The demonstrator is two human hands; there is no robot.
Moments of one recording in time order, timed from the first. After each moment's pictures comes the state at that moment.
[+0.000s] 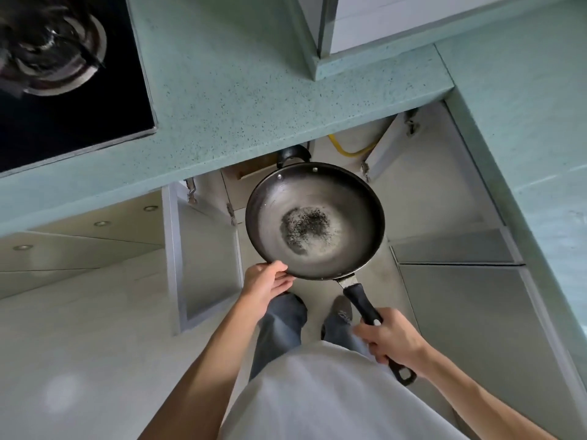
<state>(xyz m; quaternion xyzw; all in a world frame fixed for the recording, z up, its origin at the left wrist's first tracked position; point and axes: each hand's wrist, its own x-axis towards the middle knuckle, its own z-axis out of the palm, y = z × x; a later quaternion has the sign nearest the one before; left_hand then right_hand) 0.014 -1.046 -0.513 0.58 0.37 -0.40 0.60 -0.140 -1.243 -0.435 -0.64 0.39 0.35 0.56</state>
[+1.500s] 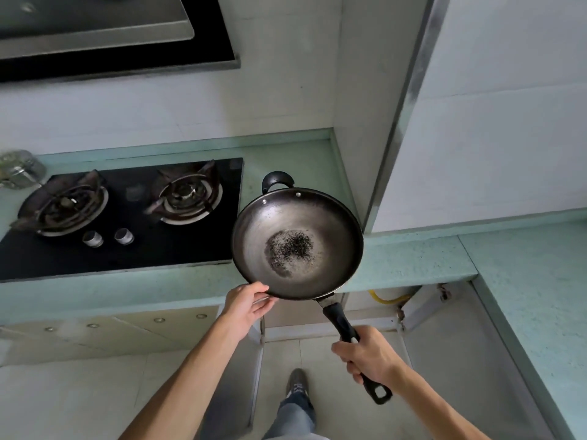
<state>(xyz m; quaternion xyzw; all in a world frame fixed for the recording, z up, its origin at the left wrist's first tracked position) 0.200 -1.023 -0.371 0.54 0.34 -0.21 0.74 0.081 -1.254 -0.343 -0.75 0.18 0.29 0.57</state>
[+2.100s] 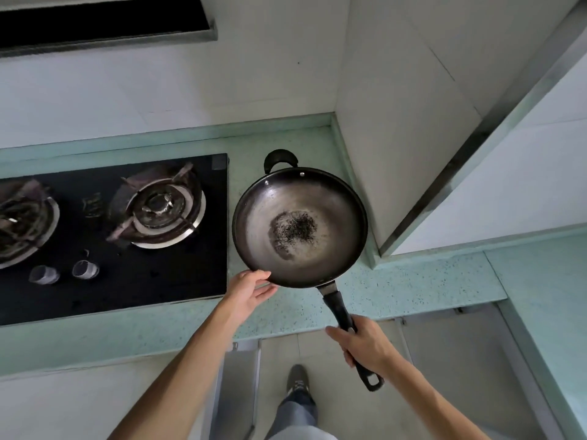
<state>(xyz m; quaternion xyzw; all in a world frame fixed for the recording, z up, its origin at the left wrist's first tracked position) 0.357 -1.021 -0.409 0.53 0.33 -0.30 0.72 0.216 -1.243 -0.385 -0.77 0.19 0.28 0.54</state>
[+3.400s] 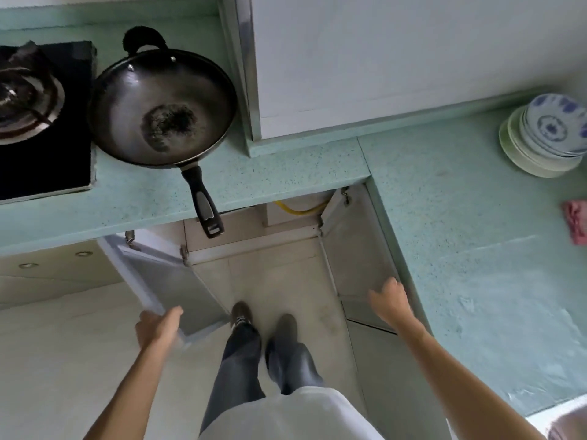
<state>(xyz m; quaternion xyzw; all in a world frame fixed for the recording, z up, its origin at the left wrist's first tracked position) 0.048 -1.064 -0.502 0.82 0.43 -0.24 0.30 -0.047 -1.486 -0.462 -0.79 0.47 0.28 0.28</state>
